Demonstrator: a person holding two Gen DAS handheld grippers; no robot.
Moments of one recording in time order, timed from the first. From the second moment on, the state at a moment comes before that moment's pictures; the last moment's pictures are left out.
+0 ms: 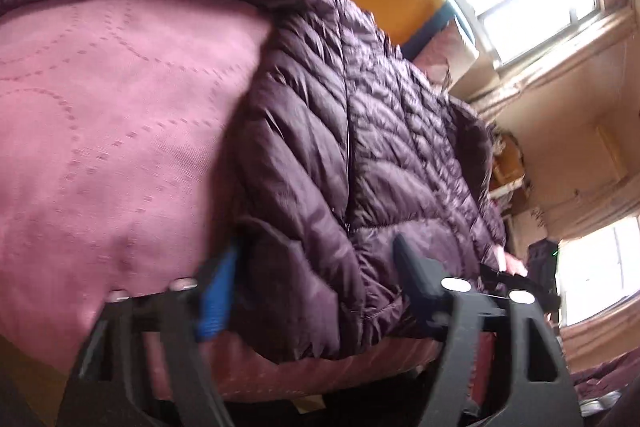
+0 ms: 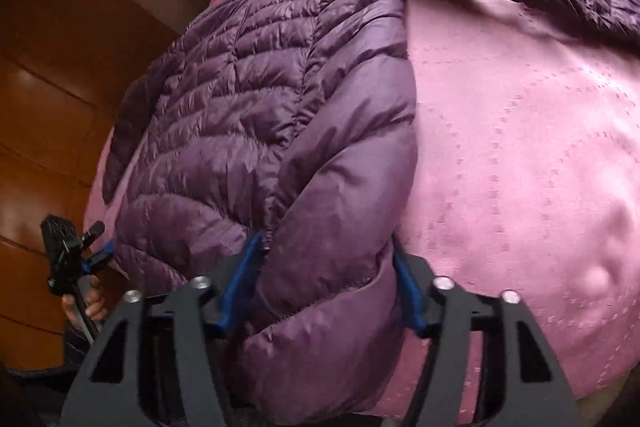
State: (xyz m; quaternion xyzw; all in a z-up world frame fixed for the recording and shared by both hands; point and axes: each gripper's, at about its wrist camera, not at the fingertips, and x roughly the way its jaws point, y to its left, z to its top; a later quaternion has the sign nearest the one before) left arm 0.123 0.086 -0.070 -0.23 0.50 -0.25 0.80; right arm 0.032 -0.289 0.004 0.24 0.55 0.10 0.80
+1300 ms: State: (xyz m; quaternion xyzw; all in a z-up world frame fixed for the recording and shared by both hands) left arm 0.228 0.418 -0.041 -0.36 0.41 0.11 0.83; right arm 0.153 -0.067 0.030 0.06 0.48 0.17 0.86
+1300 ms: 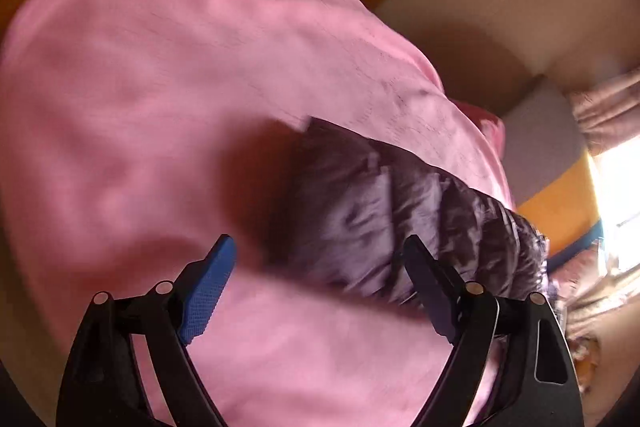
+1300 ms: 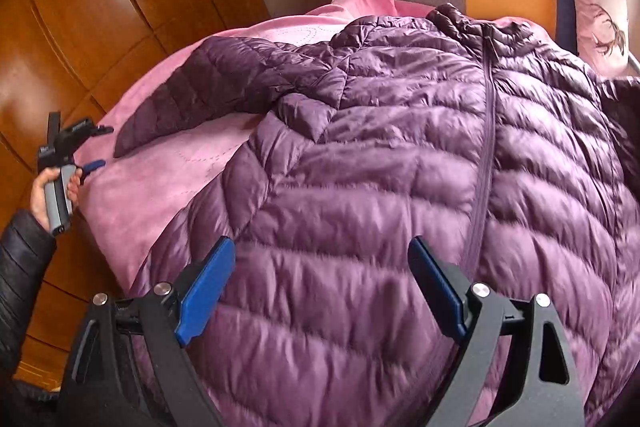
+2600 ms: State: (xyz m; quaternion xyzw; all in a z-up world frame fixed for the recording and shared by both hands) left arm 0.281 0.158 -0.059 -0.09 0.49 0.06 0.87; right arm 0.424 -0.077 -0.016 0.00 0.51 0.05 0.86
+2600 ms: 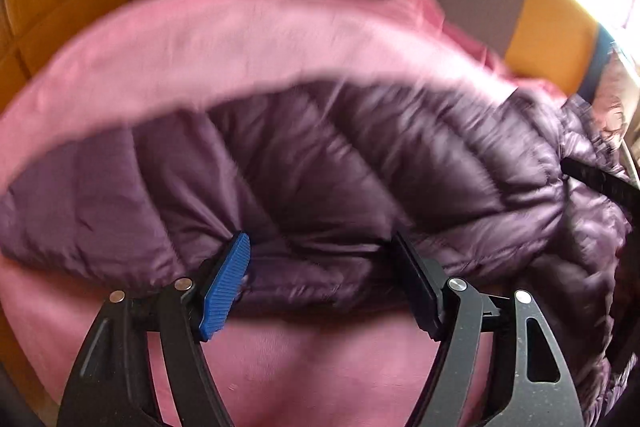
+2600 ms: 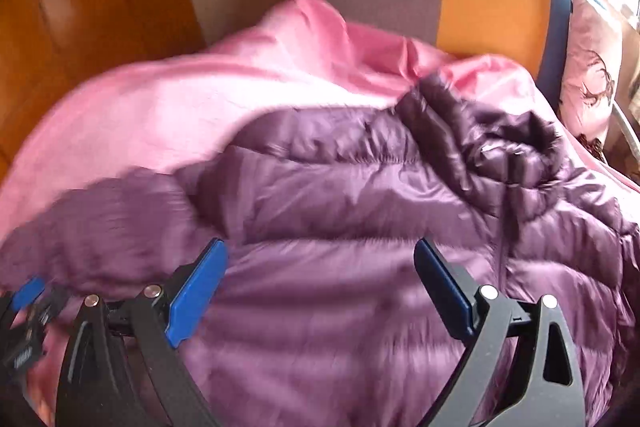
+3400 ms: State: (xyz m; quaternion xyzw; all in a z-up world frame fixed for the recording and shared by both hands) left arm 0.161 -0.012 -0.005 0.00 0.37 -0.08 0.93; right arm 0.172 -0.371 0.086 0.20 0.39 -0.04 0.90
